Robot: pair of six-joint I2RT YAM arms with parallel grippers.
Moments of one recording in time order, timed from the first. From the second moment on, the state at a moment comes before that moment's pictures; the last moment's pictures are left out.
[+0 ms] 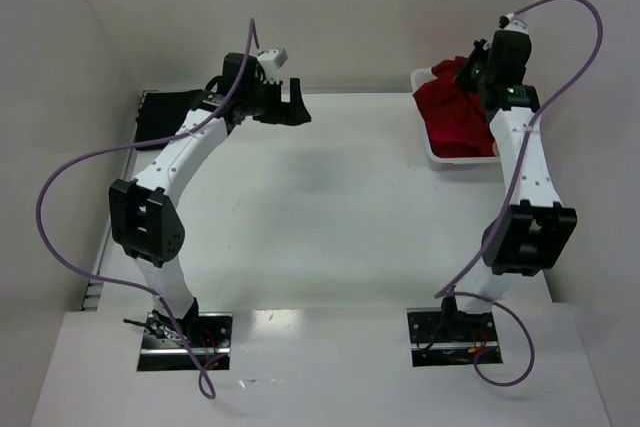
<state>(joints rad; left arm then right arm) -0.32 1.82 1.72 -0.52 0.35 -0.24 -0.11 1.70 1.74 -0.44 -0.01 0.38</state>
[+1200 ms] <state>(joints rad) -0.19 1.55 1.45 -0.58 0.45 -0.16 0.04 1.14 1.52 -0.51 -0.44 0.55</state>
